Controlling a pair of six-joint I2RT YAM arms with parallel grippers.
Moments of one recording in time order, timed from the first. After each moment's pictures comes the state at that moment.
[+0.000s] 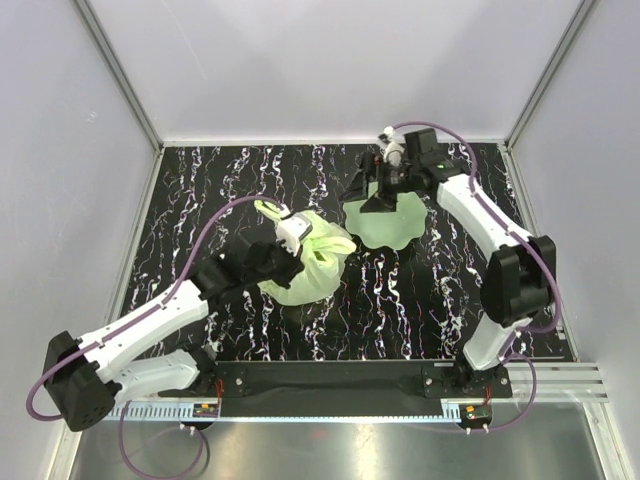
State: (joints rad) left arm -0.78 1.05 0.81 -0.36 0.05 -0.10; right arm 0.29 1.71 1.49 -0.53 -0.75 0.52
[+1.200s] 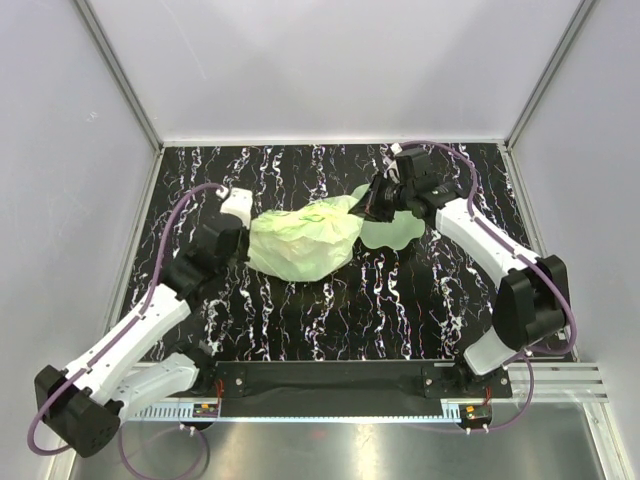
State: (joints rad) left arm -0.59 0.94 0.82 -0.47 -0.43 -0.11; right arm 0.41 1.59 1.30 -0.42 -0.45 0.76
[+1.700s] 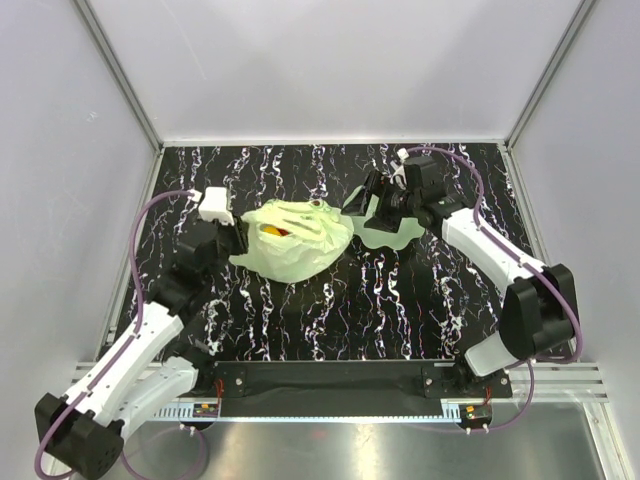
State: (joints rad) left arm -0.45 0.81 0.68 -0.15 -0.28 -0.19; right arm 0.39 1.53 1.18 -0.32 -0.45 0.77
